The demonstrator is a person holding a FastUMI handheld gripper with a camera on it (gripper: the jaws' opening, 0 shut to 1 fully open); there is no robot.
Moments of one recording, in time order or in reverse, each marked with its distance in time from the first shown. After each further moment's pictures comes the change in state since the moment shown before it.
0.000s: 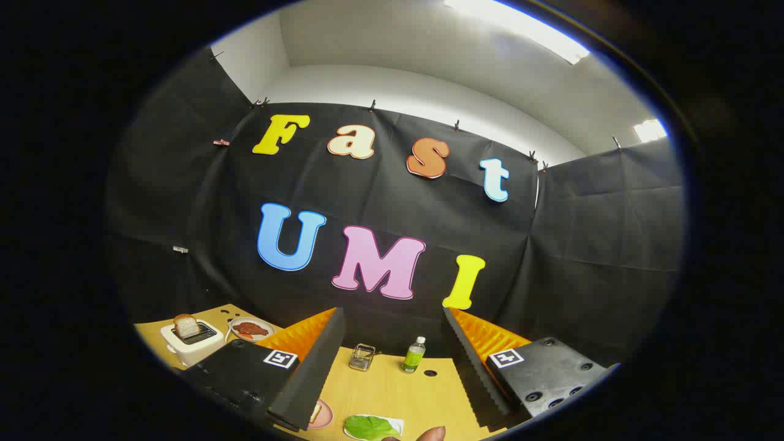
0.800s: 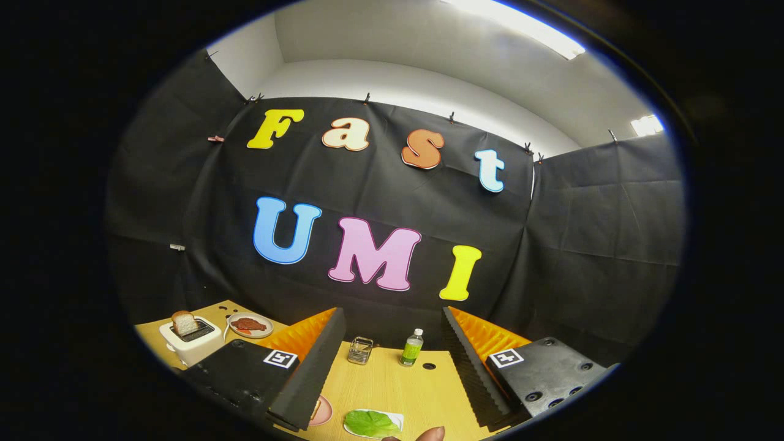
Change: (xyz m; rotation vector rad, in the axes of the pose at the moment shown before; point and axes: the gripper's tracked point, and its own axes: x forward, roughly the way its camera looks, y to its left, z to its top) arm -0.001 -0.004 -0.012 0.011 0.028 -0.010
